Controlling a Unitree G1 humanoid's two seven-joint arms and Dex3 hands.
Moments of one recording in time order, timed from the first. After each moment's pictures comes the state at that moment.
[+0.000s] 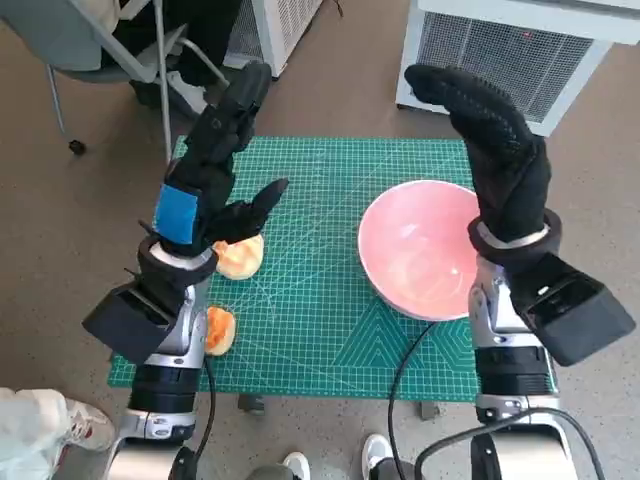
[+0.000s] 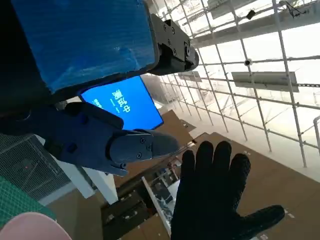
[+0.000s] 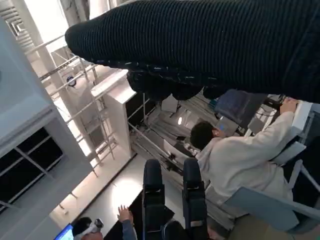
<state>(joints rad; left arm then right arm) -0.59 0.16 0.08 0.30 -0.13 -0.63 -0.31 -0.77 -0.14 -0.09 0.51 0.24 -0.82 0.41</state>
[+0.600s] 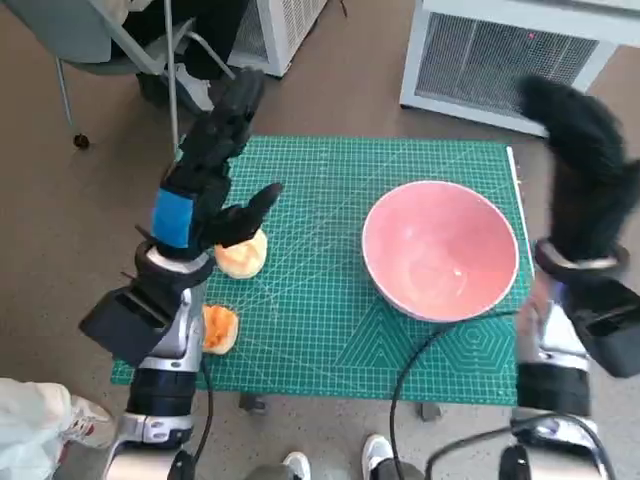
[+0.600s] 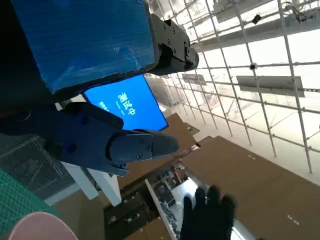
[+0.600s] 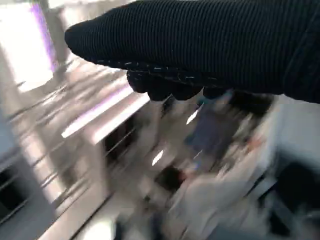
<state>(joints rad) -0.56 0.17 0.09 0.30 -0.16 -0.63 -0.31 -0.67 -0.26 -0.28 0.66 0.21 -0.89 0.26</state>
